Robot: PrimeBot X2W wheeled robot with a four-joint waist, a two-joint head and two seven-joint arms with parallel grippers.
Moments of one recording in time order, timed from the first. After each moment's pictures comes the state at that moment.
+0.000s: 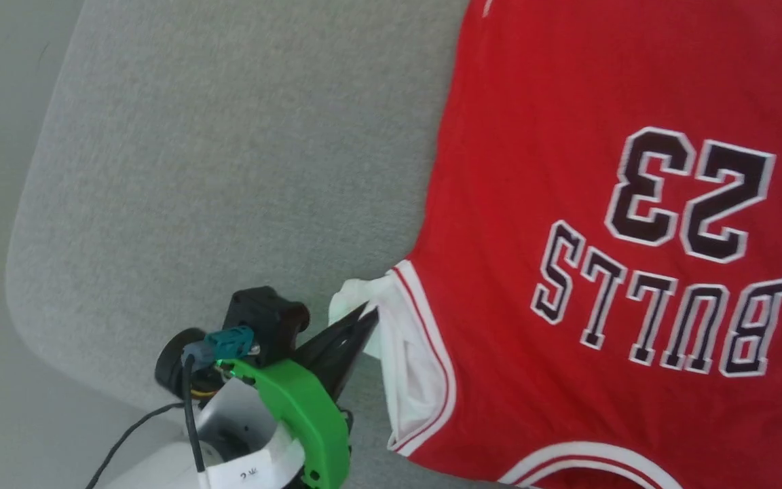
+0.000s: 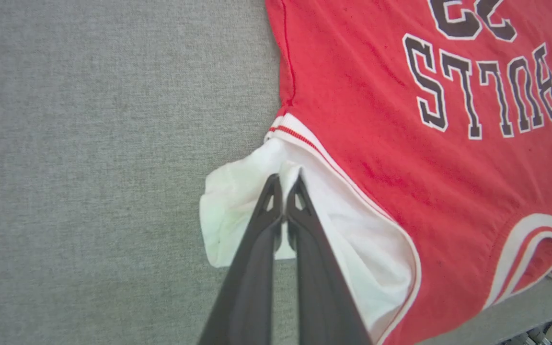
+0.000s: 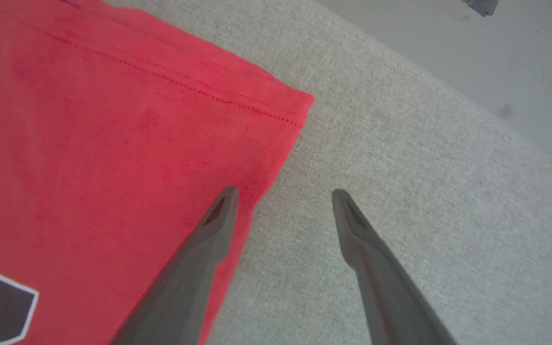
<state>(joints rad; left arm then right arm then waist) -0.33 0.63 -0.80 -0.48 -0.76 0.31 0.31 -1.05 -0.75 0.17 0.34 0.49 0.13 1.25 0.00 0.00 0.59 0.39</state>
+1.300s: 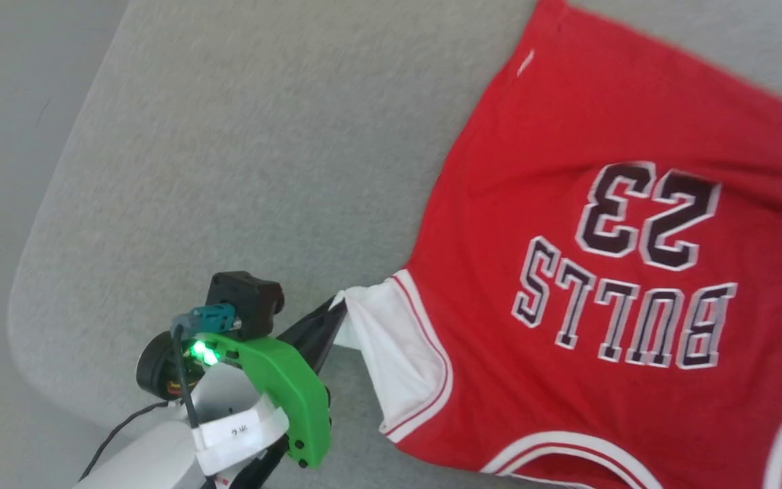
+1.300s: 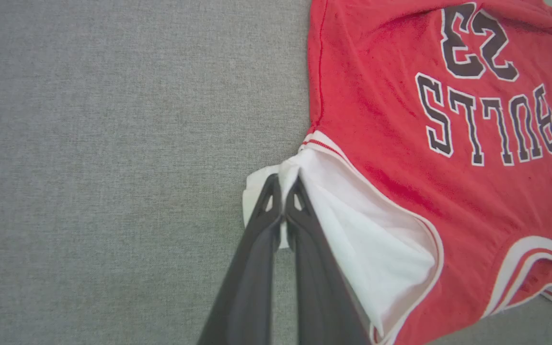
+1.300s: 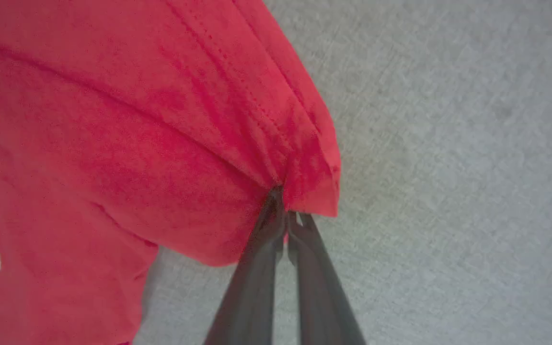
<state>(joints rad) -0.33 0.62 -0.76 -0.38 -0.80 0.34 0.32 -0.74 -0.86 0.31 0.35 0.70 0.13 1.18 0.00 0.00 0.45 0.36</state>
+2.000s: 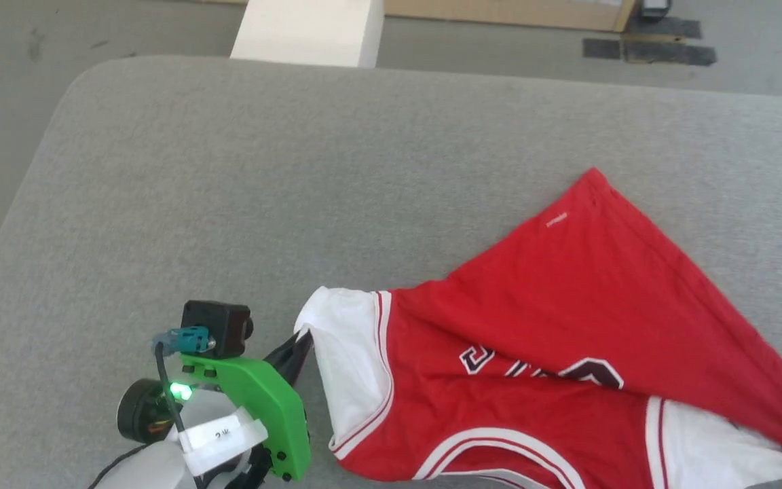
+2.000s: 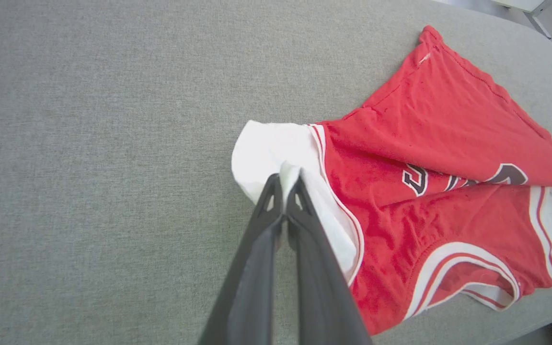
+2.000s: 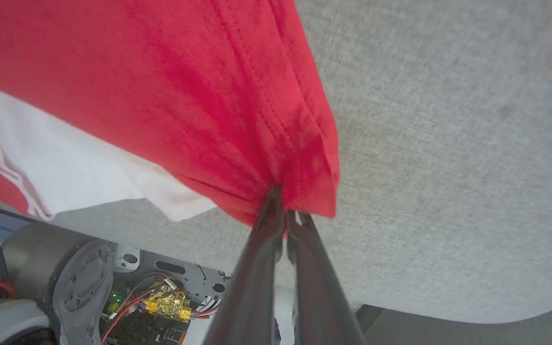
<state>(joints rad) -0.24 0.62 -0.73 -0.32 -0.86 0.42 0.30 -0.06 -0.84 0.10 0.15 0.81 0.13 1.13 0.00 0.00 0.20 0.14</state>
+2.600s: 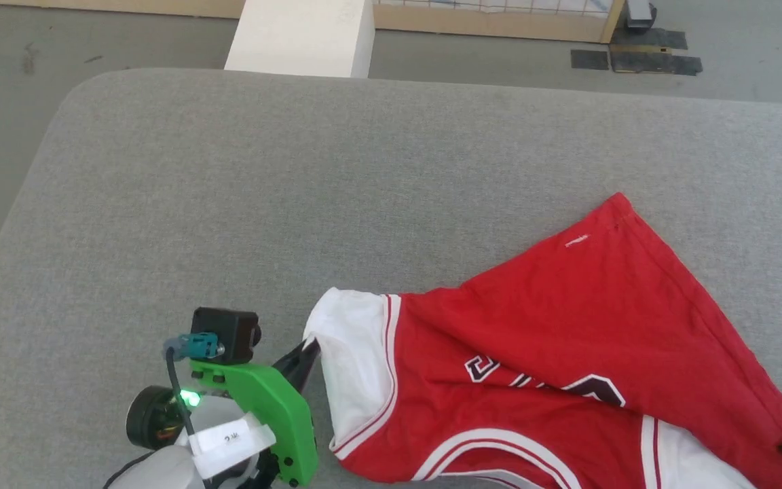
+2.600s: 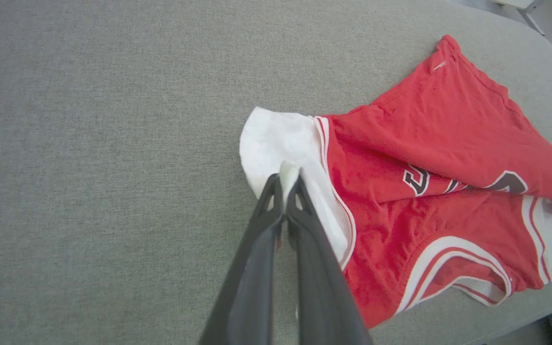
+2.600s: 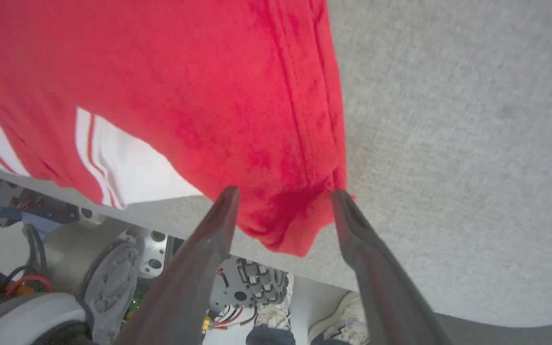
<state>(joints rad) -0.23 0.60 -0.74 -0.30 -0.86 0.41 0.30 0.05 -0.70 -0.06 -0.07 0.73 0.13 1.23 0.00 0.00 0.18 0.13</state>
